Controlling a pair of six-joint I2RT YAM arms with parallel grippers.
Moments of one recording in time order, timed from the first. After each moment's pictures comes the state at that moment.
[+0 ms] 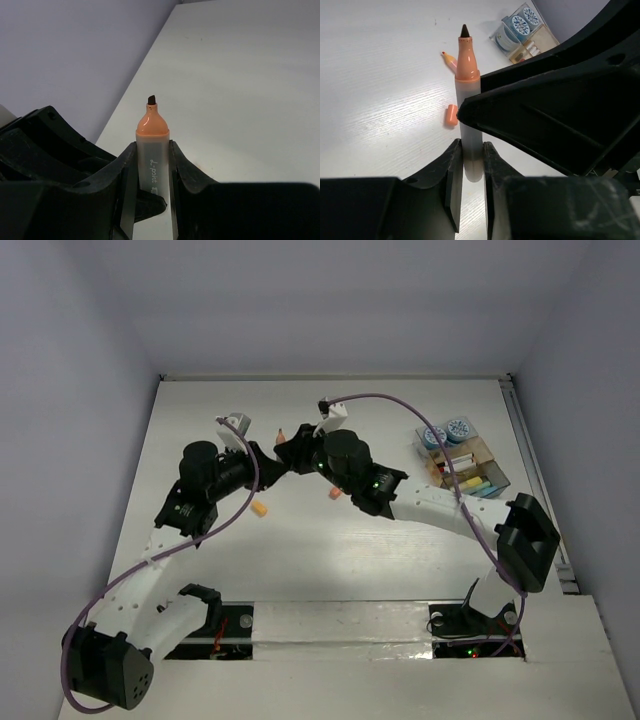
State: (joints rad) left arm -0.31 0.91 0.73 -0.10 0.46 -0.44; right arm 0.99 1.62 1.26 0.24 0.25 0.63
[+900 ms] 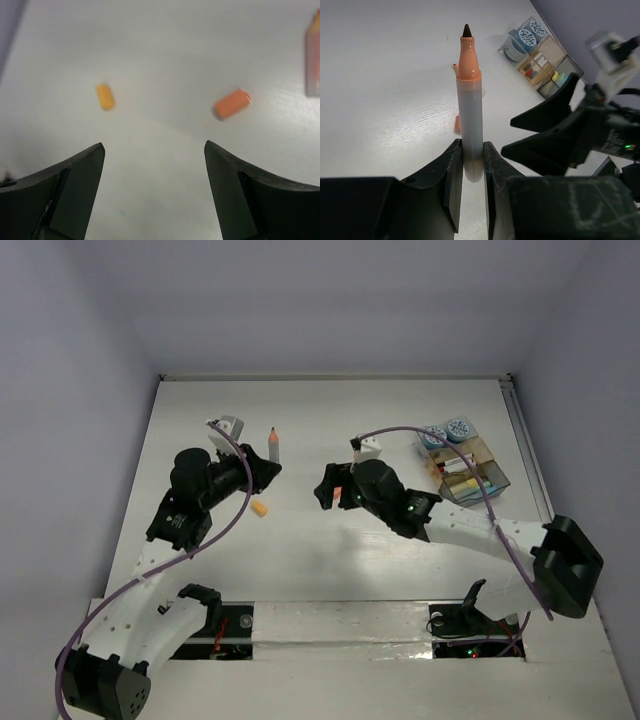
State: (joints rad) left arm -0.31 0.81 0.73 -0.14 0.39 -0.39; right arm 0.94 1.34 0.91 0.05 0.29 0.60
